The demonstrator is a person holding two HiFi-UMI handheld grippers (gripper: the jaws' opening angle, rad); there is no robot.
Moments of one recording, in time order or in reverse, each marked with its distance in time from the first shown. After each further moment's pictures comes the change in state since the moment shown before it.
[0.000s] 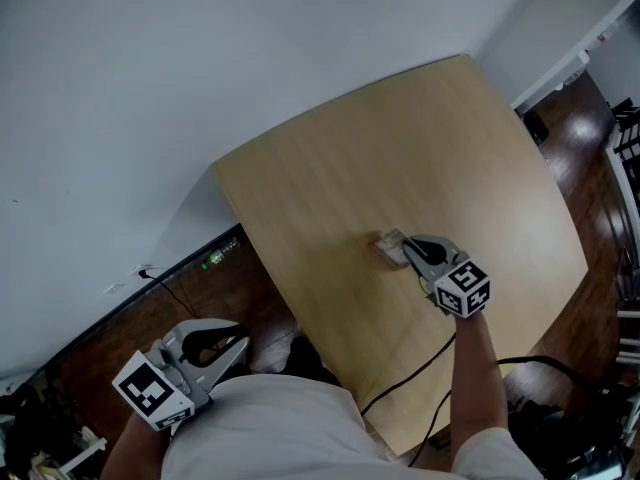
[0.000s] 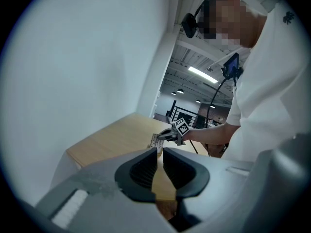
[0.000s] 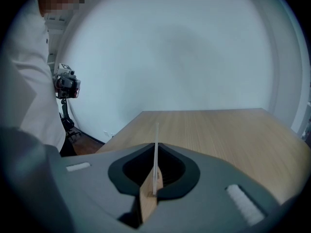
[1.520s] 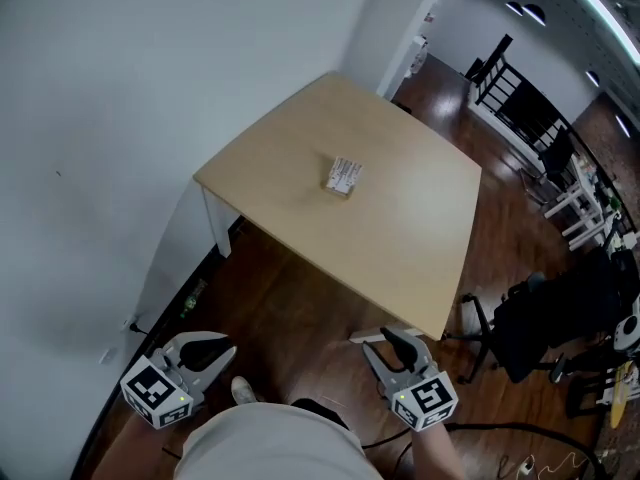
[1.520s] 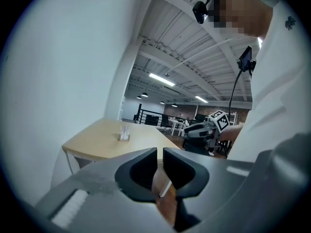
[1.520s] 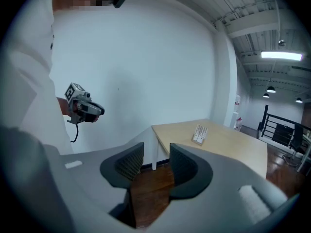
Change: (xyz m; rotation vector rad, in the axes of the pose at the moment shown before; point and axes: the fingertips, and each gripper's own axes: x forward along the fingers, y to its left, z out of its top) left arm -0.256 -0.058 -0.136 0.244 -0.040 -0.380; right arm -0.141 0.525 0.008 0.170 -0.189 -0.650
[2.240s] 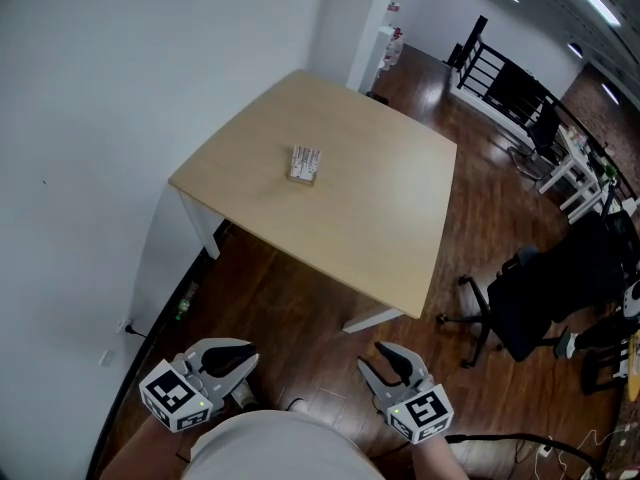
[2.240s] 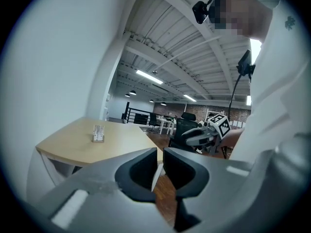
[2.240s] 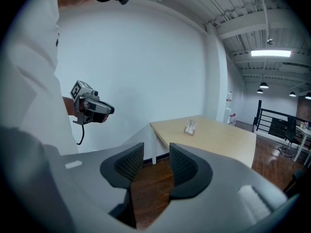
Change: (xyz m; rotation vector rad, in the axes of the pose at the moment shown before) left arm 0.071 -0.127 0.011 0.035 0.020 -0.132; right arm -0.113 -0.006 -0.052 0.046 -0.002 -0.034
